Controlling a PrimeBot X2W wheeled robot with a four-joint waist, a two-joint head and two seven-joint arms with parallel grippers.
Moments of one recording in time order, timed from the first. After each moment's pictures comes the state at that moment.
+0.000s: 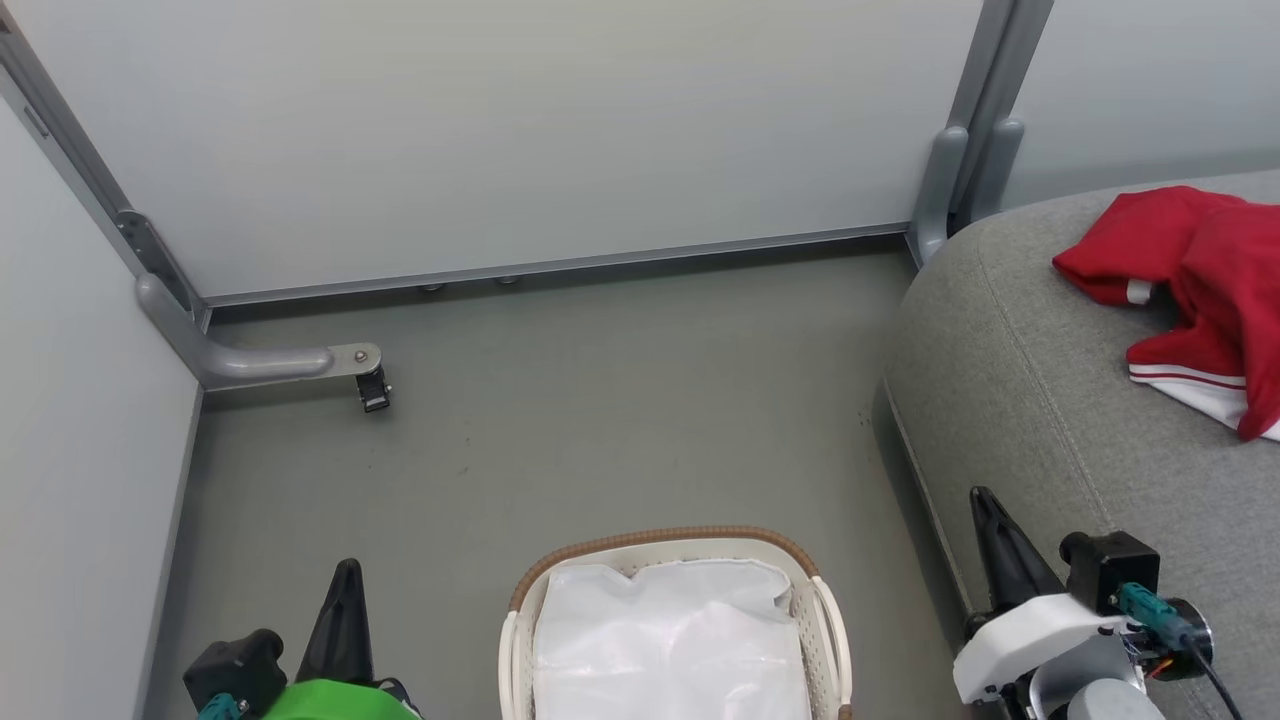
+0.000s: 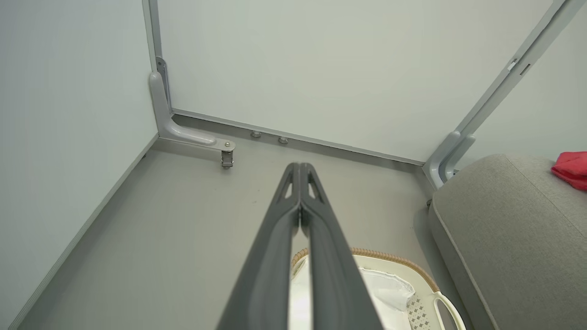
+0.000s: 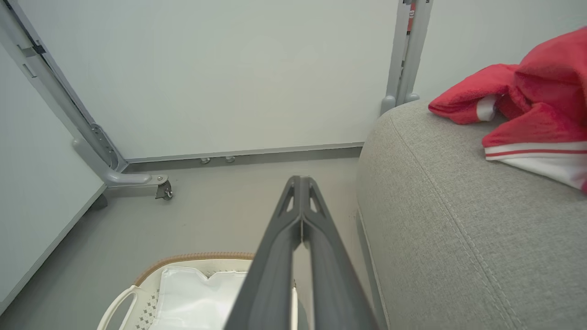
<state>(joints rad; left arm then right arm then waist) 0.02 0.05 -0.06 0.35 -0.39 -0.10 -0.25 -0.09 -0.04 0.03 0.36 0.17 0.13 -0.25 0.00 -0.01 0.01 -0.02</state>
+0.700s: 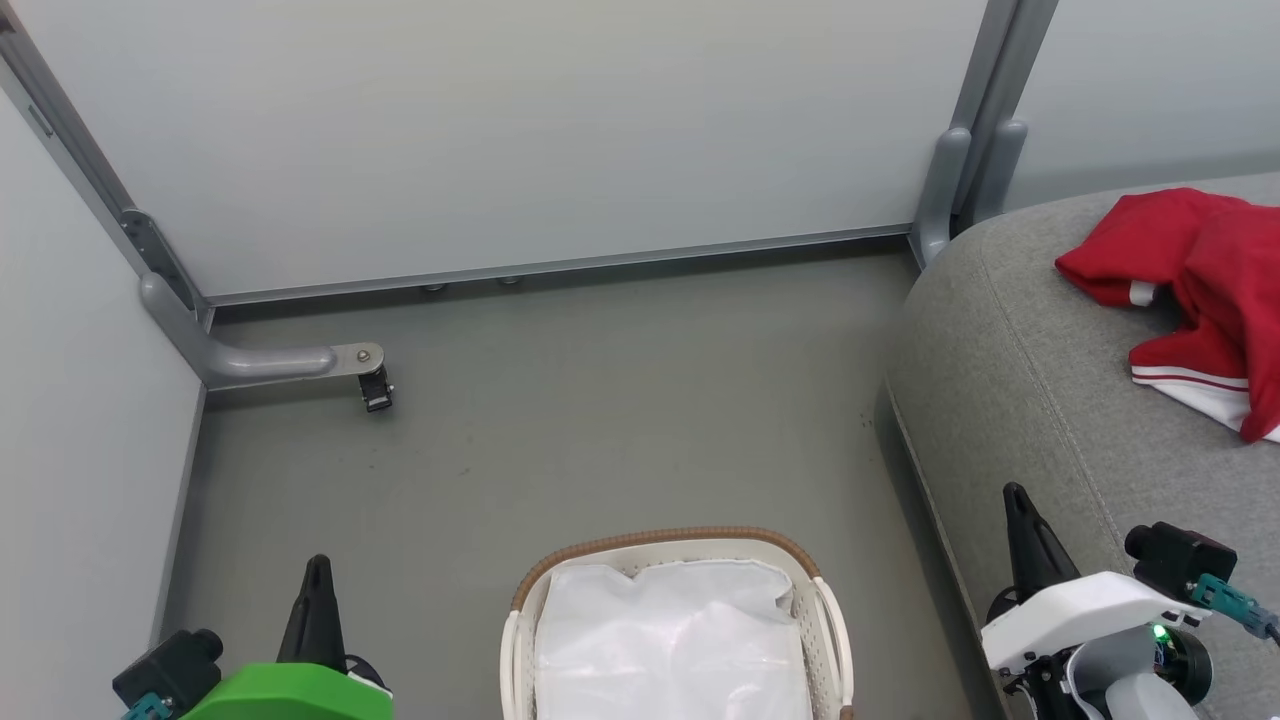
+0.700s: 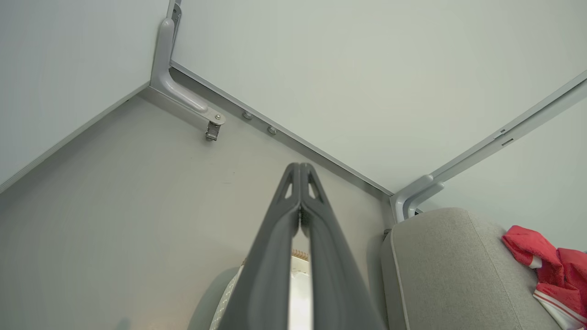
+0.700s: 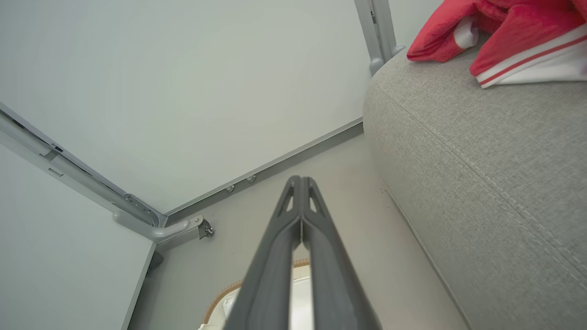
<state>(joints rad) 0.00 0.05 -0.02 0.33 -0.71 -0.10 -0.15 -0.09 -0.04 -0.01 0.33 0.56 0.13 -0.15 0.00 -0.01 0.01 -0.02</state>
